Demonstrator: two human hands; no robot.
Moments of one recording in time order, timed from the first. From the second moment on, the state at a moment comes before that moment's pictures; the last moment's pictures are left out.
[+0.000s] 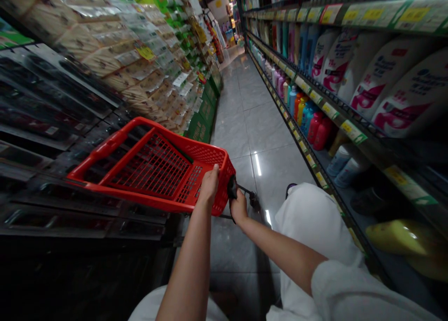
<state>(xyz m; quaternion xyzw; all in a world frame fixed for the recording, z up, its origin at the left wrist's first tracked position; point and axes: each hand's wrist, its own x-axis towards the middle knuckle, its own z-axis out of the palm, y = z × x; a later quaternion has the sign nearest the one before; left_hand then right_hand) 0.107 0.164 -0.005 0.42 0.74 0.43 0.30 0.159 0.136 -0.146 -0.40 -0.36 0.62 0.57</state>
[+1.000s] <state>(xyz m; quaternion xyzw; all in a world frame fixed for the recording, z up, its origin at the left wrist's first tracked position) 0.077 0.129 0.027 0.58 0.72 0.19 0.33 0.169 0.160 -0.153 -0.41 -0.40 0.62 0.54</state>
